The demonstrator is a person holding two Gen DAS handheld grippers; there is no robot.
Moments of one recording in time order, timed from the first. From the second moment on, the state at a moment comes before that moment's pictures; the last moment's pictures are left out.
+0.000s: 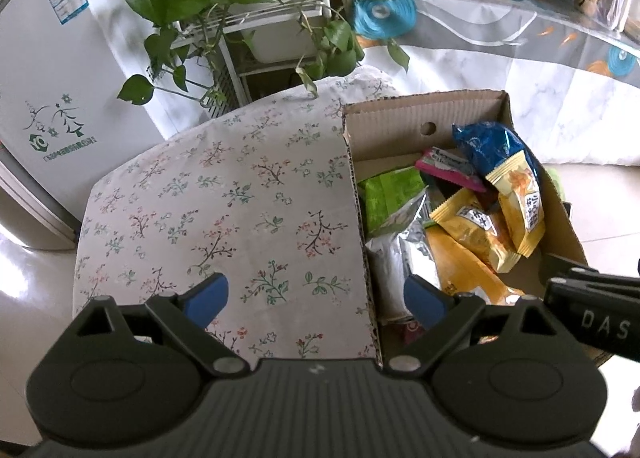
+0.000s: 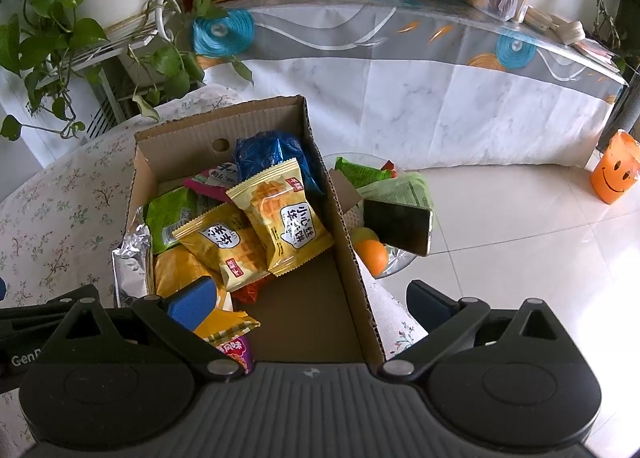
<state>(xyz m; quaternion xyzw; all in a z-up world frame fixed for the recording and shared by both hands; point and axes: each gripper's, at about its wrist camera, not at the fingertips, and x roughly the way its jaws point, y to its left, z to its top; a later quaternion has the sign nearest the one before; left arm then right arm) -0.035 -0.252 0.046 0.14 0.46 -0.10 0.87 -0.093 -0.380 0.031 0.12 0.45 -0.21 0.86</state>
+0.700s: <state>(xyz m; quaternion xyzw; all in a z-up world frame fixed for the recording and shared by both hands) -0.030 -0.252 0.040 0.16 0.46 -0.12 0.86 -0.088 -0.380 0.029 0.10 0.46 -0.21 0.86</state>
